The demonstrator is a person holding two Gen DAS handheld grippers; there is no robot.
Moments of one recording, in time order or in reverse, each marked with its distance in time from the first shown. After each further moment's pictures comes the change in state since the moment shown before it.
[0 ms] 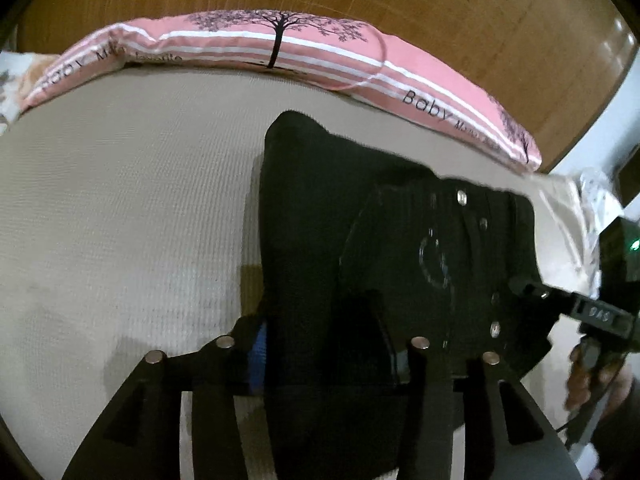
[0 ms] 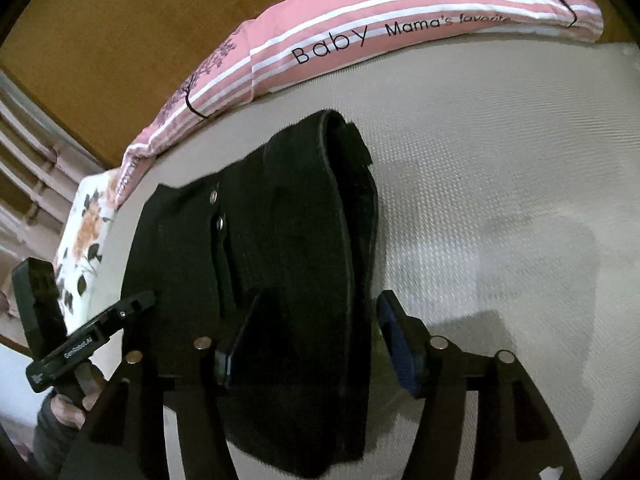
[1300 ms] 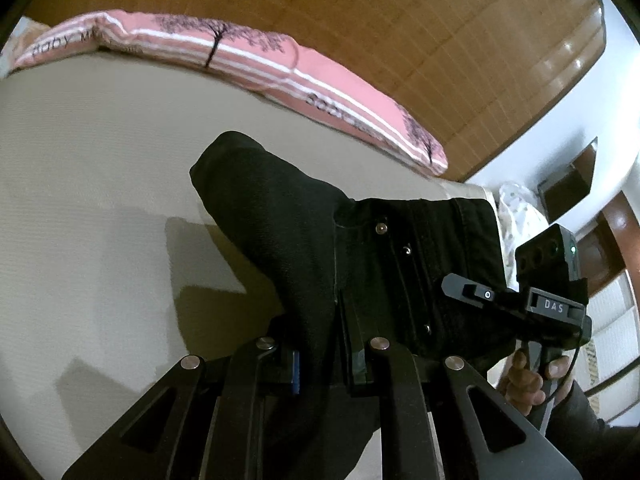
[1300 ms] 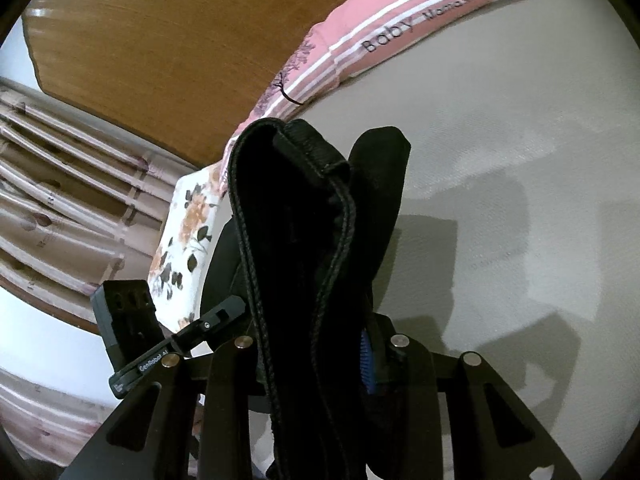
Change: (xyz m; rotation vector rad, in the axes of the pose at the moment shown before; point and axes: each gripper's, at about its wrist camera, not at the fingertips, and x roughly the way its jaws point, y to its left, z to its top) left arm -0.080 -0.043 -0.049 -0.068 -0.030 -0.294; right arm -0.072 0.012 -0.051 0.096 0.044 0.378
